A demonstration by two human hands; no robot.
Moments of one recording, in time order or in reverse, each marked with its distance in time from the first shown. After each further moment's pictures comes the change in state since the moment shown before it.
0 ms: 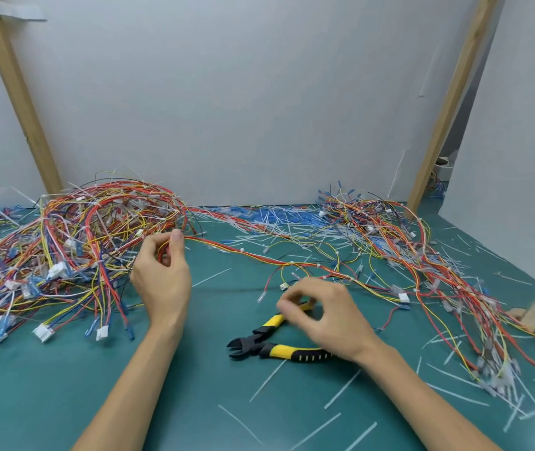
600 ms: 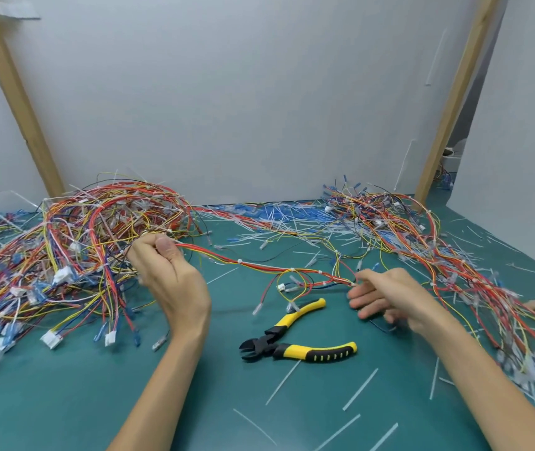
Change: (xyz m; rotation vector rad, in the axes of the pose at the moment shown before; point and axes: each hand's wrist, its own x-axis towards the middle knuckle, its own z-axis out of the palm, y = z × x) left_hand -0.013 0.015 0.005 -0.077 0.122 0.075; right_hand 0.010 0.044 -0.056 0.299 0.006 1.036
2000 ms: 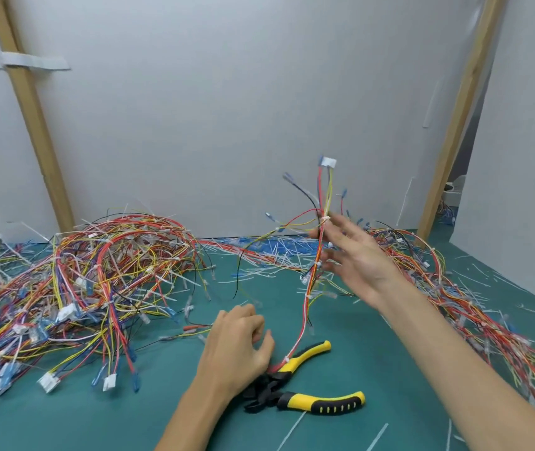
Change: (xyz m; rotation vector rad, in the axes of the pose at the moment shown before) left_hand -0.033 -0.030 0.012 0.507 -0.918 0.470; right_hand 0.002 -0.108 0.022 0.685 -0.341 -0.584
